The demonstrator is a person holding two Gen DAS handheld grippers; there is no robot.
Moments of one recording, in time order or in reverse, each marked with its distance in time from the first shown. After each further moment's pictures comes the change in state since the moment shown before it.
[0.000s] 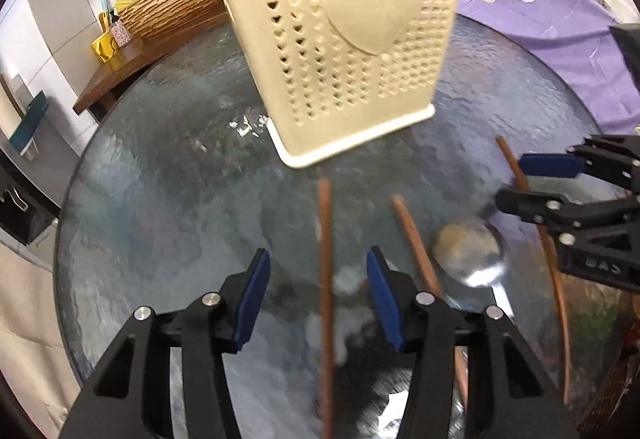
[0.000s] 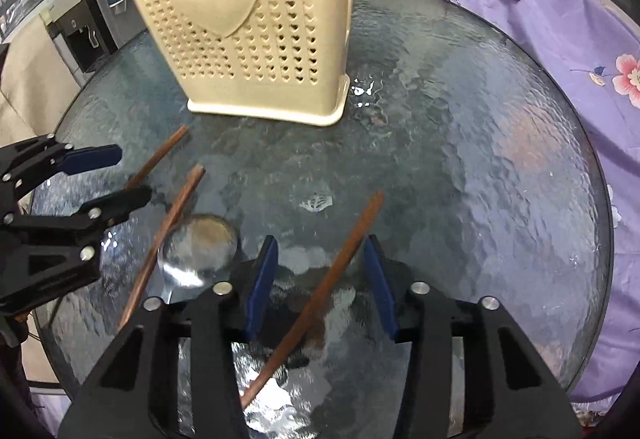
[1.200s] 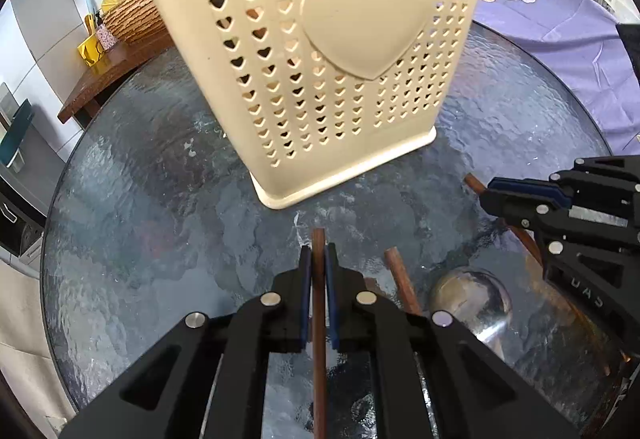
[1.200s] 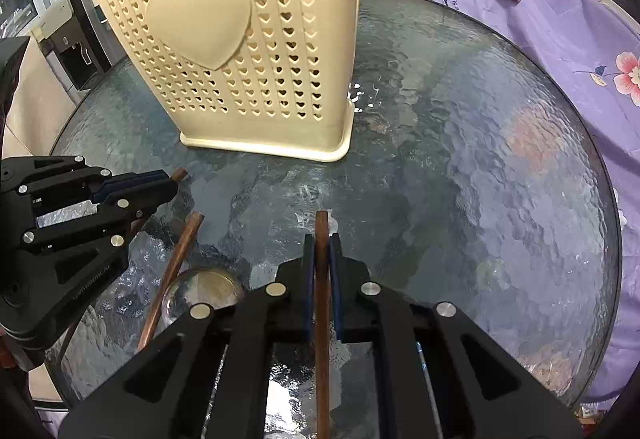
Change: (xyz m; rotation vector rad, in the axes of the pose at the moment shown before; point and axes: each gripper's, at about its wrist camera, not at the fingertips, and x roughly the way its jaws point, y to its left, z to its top) left arm 0.014 -0.014 0.018 0.007 0.001 -0.036; right arm 0.016 0.006 0.027 0.026 -0.037 -0.006
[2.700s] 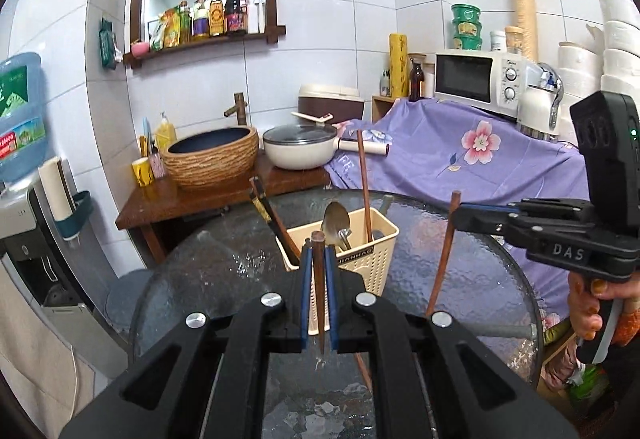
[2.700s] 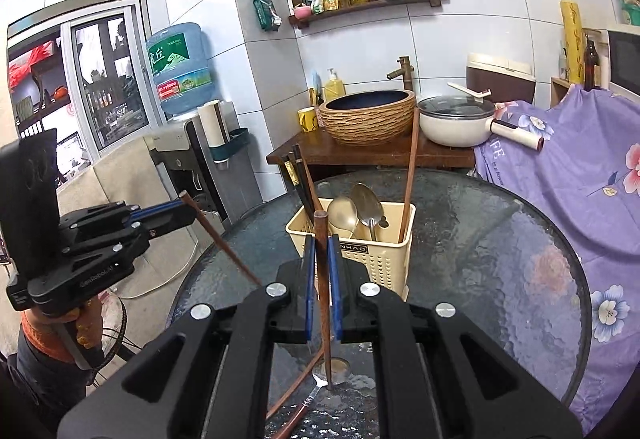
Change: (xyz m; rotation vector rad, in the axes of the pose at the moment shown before) left arm -0.244 0.011 0.003 -0.050 -0.565 0.008; right arm -0.226 -0.005 0.022 -0.051 -0.521 0.310
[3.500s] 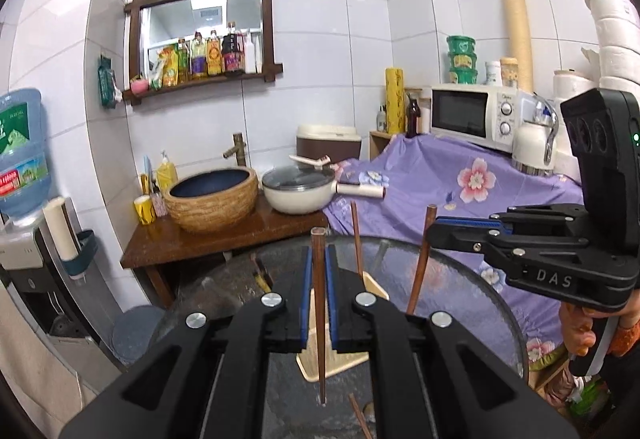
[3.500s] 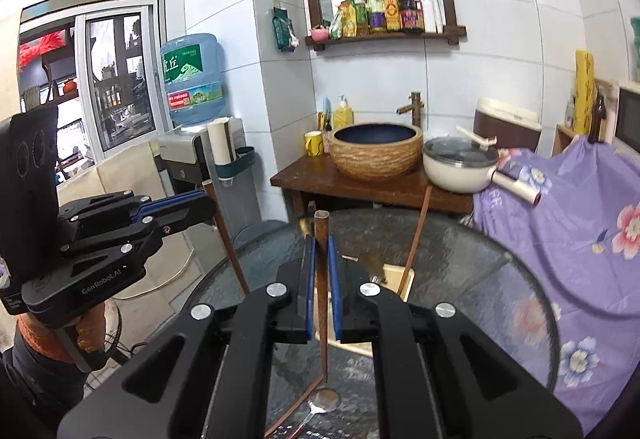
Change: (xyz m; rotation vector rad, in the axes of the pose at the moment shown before) left arm -0.024 -0.002 0.070 0.016 -0.104 0.002; right arm -0.024 0.028 0.072 -0.103 -0.047 -0.019
